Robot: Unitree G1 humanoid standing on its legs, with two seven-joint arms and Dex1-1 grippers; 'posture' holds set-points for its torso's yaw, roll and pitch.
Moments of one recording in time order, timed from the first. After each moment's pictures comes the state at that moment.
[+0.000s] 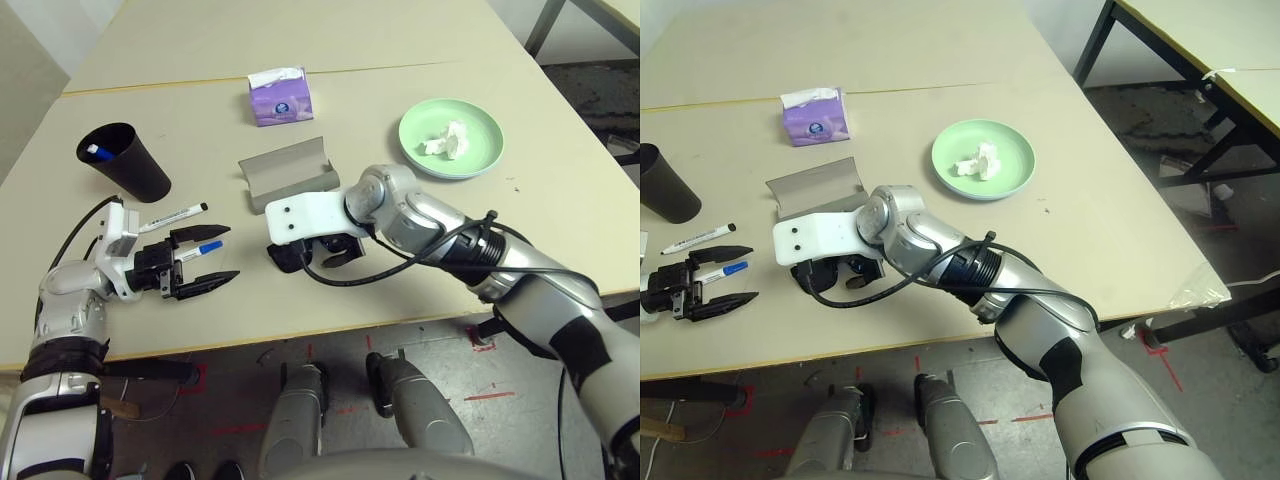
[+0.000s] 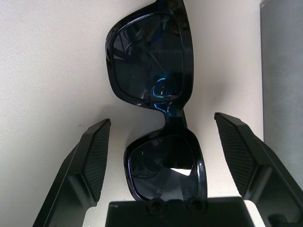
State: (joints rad) left arm -0.34 0.79 0.20 0.67 -0.52 -0.26 -1.61; right arm -1.13 -0.26 0.88 0.21 -0.28 0.51 1.16
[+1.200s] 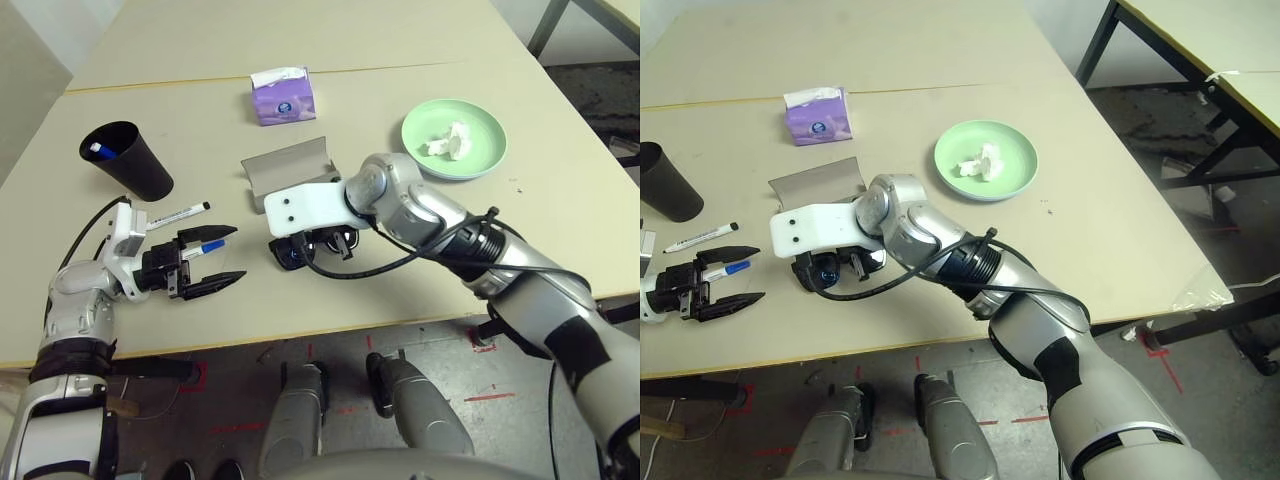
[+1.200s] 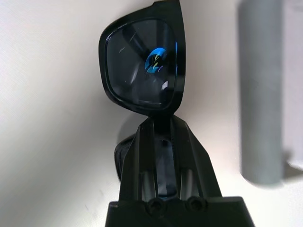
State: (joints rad) left arm -0.34 0.76 0.20 0.63 -0.51 -0.23 -1.59; right arm -1.19 -0.27 0.76 0.27 -0.35 0.48 1.28
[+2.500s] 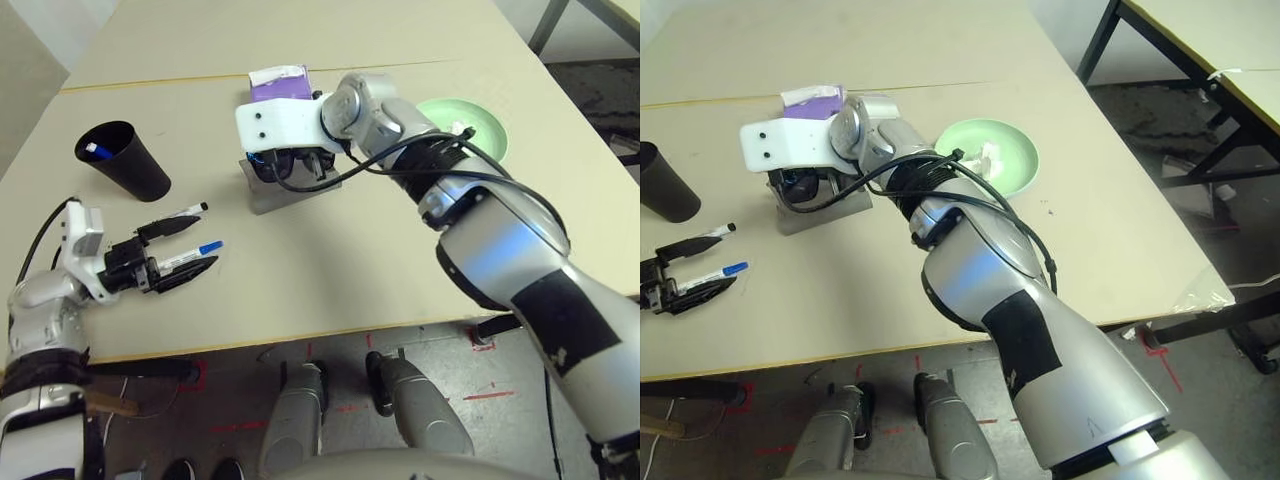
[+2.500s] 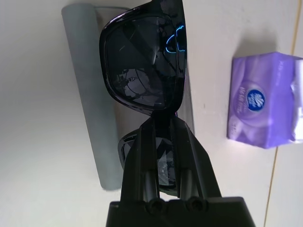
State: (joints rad) left arm -0.19 0.80 0.39 0.60 -0.54 -0.22 -1.49; right arm -1.59 0.02 0.62 1.20 -0.43 -0.04 0.91
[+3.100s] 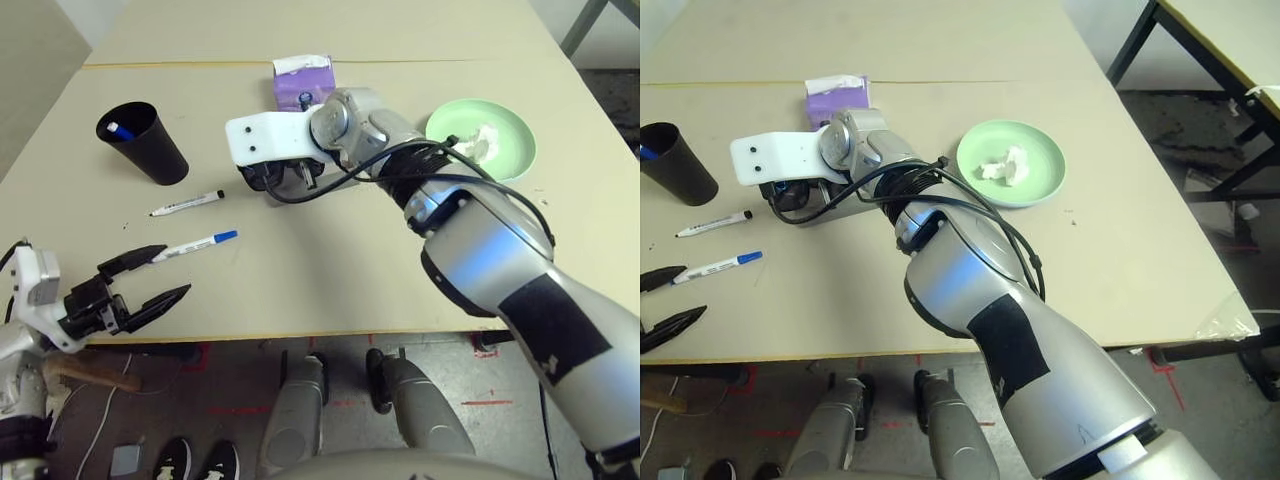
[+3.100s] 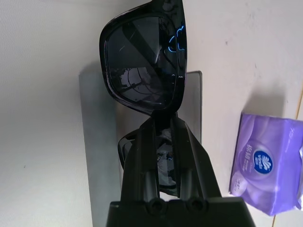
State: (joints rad) left arm 0.09 0.77 0.51 0.35 -0.61 -0.18 -1.42; right arm -1.60 0.07 0.60 1.27 -0.45 -0.11 0.87
